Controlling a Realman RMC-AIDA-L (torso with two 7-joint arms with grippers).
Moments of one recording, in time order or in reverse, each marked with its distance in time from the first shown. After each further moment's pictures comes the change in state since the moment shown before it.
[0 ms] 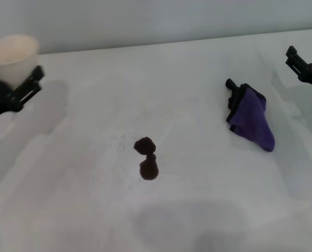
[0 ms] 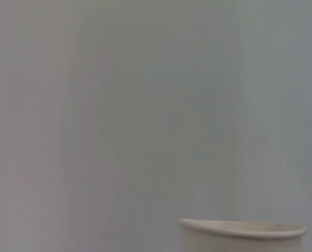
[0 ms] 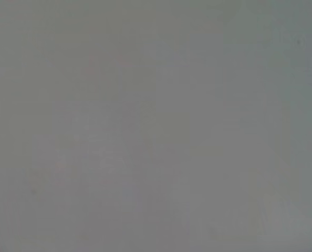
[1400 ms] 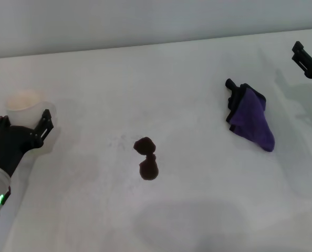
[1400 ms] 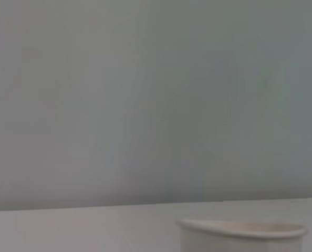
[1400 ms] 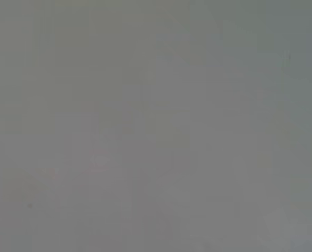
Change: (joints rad) left arm 0.131 -0.015 -0.001 0.446 -0.359 -0.431 0.490; right arm -0.020 -0.004 -0.007 -0.036 -0.008 0.018 0.031
